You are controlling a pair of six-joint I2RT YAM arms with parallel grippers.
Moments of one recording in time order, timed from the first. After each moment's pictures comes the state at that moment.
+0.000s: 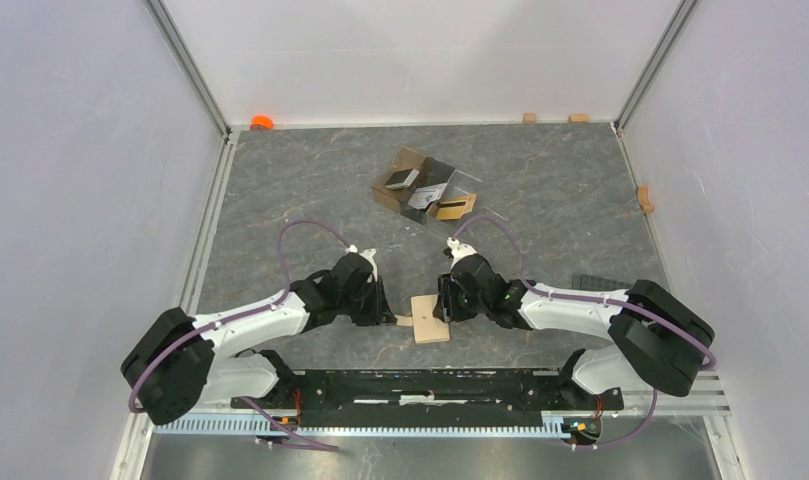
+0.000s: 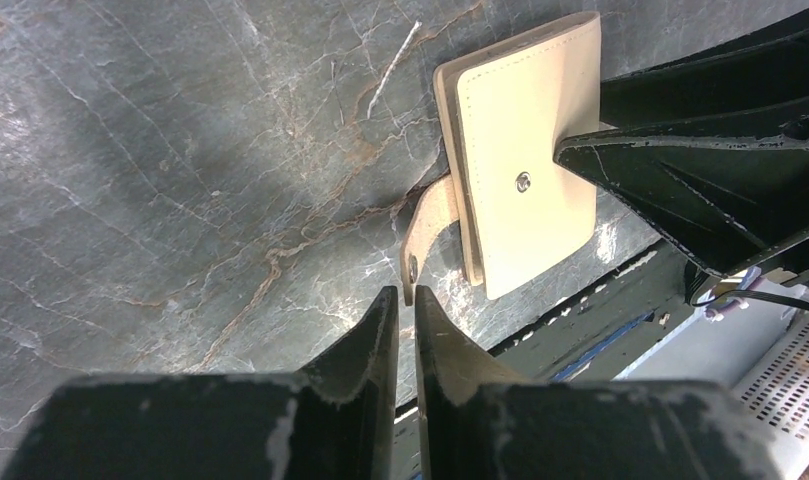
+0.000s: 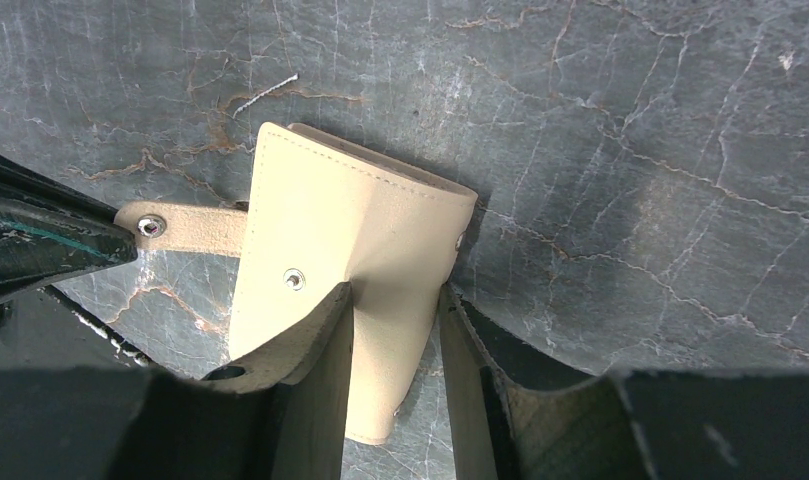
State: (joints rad) left arm -0.79 1.19 0.50 -0.21 0.18 -0.79; right arm 0.90 1.40 0.54 0.00 0.01 0.63
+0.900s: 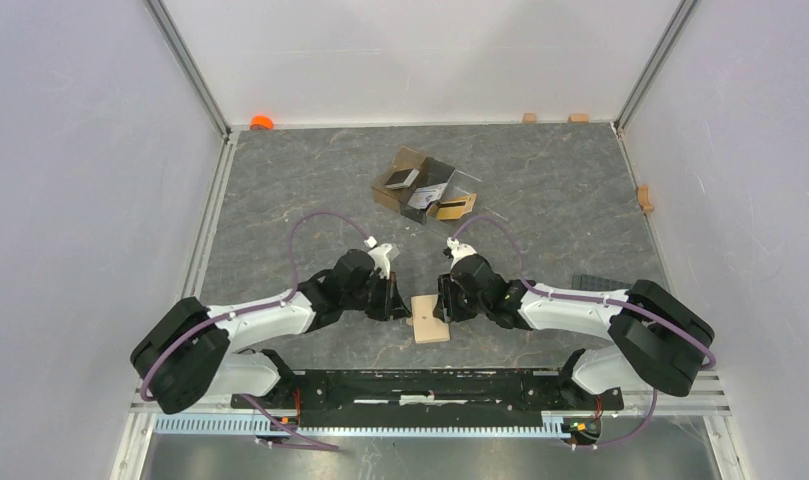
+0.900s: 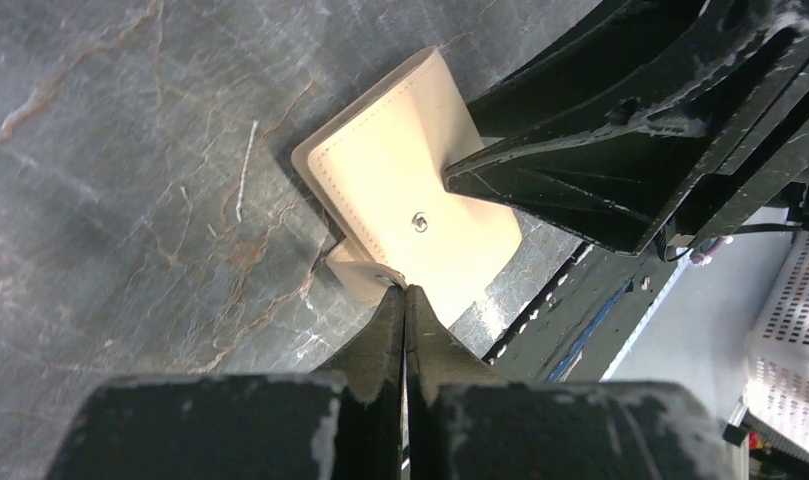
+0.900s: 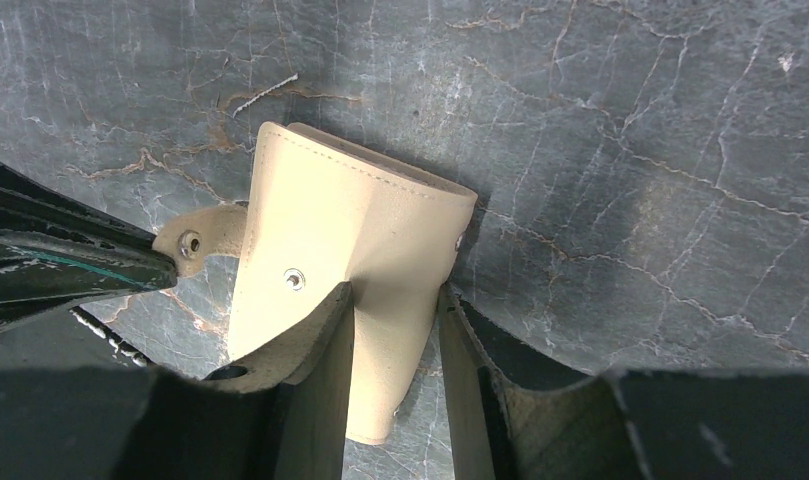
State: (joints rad) left arm -0.78 1.26 0.46 0.09 0.31 -0.63; right arm 0.90 1.40 0.54 0.00 0.01 0.62
